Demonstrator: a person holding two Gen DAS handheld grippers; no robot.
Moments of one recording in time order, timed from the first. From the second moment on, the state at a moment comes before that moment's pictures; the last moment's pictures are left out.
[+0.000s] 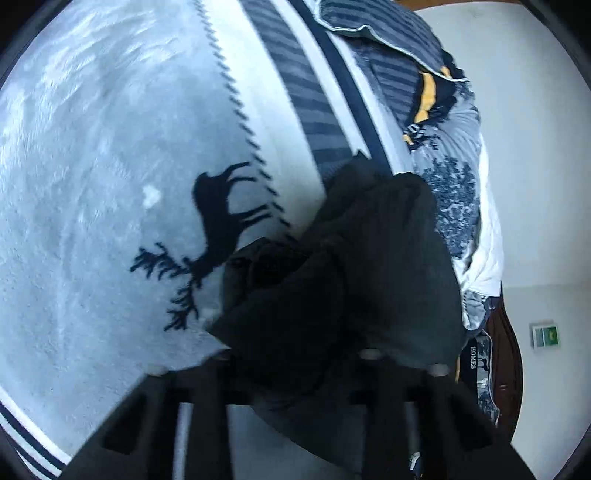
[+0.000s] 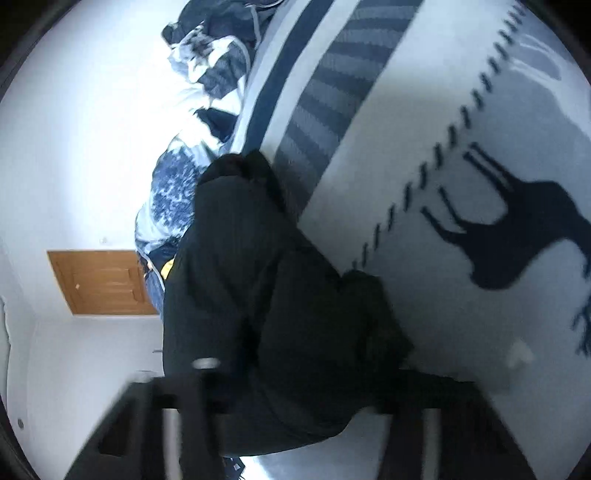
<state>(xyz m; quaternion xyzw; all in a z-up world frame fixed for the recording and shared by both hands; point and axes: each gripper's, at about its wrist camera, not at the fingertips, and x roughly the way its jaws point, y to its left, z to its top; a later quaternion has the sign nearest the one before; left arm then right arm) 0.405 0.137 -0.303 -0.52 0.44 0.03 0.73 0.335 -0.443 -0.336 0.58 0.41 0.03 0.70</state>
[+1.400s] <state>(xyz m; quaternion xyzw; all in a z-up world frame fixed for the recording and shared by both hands) 0.208 0.092 -0.152 -0.18 0.46 0.03 0.87 0.136 -0.409 -0.156 0.26 0.41 0.02 0.87</state>
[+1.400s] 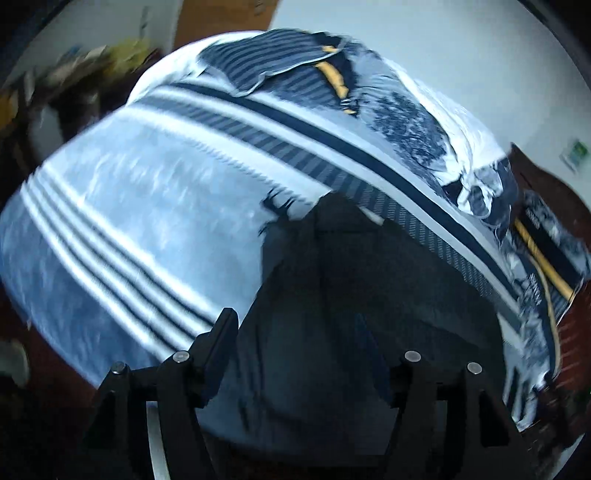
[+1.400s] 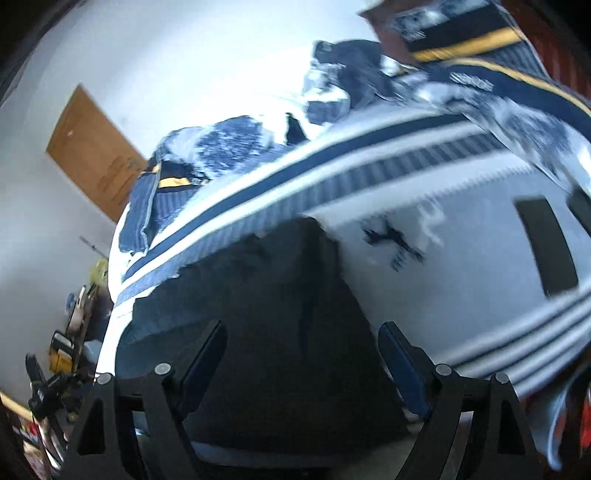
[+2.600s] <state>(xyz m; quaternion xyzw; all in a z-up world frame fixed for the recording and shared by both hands) 0.388 0.074 -0.253 -0.16 0.53 0.00 0.83 0.387 -0.392 -0.258 0.18 0.54 0.01 0.82</state>
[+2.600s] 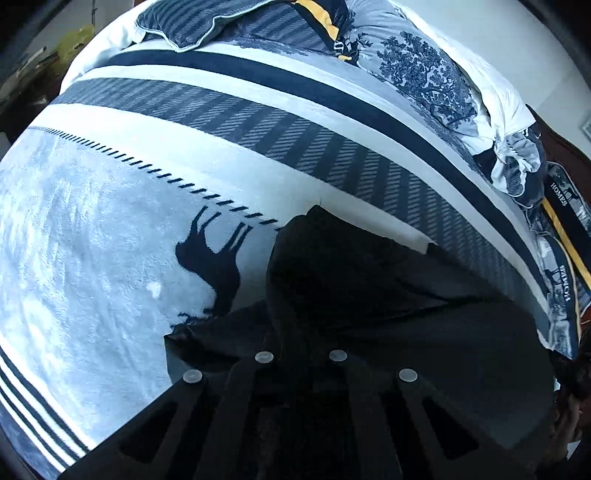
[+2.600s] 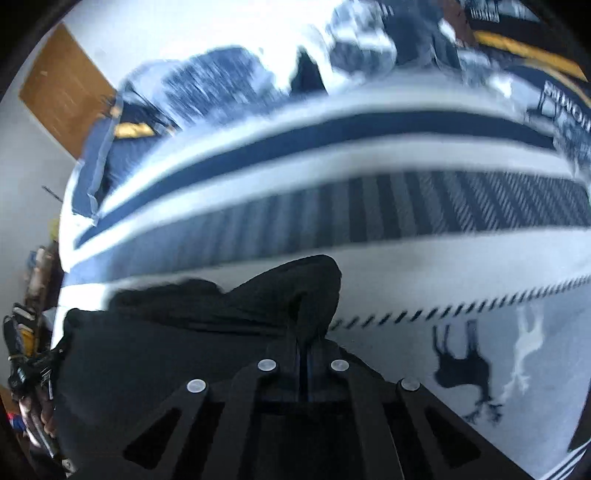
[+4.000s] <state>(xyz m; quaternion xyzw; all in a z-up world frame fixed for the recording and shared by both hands) 0.155 0.150 -0.262 -0.29 0.46 -0.01 0.84 0.112 -0.407 -0.288 0.31 0.45 0.00 0.84</state>
